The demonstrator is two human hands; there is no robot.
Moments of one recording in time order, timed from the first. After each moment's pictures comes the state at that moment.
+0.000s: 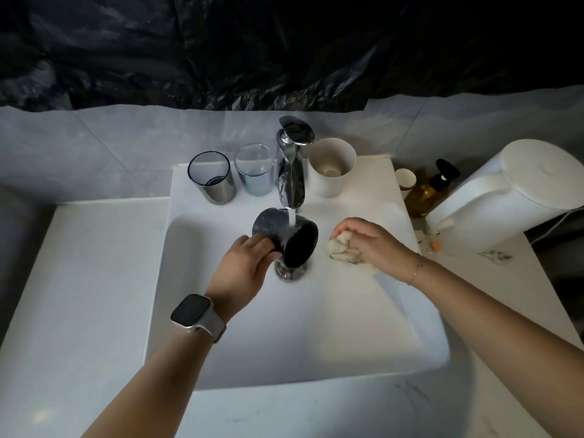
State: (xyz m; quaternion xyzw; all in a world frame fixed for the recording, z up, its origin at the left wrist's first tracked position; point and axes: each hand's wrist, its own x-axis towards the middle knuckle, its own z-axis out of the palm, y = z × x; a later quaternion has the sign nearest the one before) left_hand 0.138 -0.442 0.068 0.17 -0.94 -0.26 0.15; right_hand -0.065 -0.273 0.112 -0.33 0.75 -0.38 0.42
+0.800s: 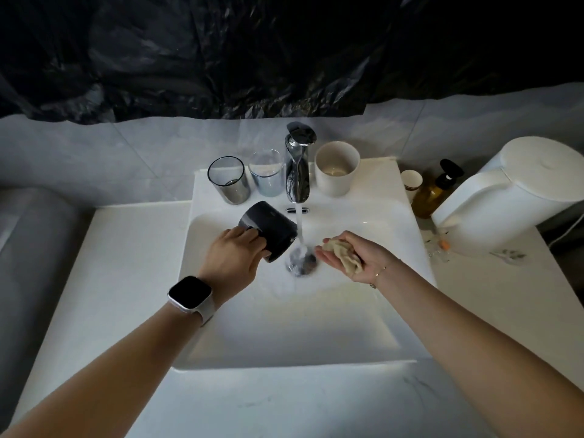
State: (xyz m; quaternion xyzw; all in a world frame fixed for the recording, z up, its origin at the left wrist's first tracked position) left_hand 0.161 -0.457 0.097 0.13 -0.98 -0.03 0.13; right_hand -0.039 -0.291 0.082 0.20 0.43 -0.61 0.64
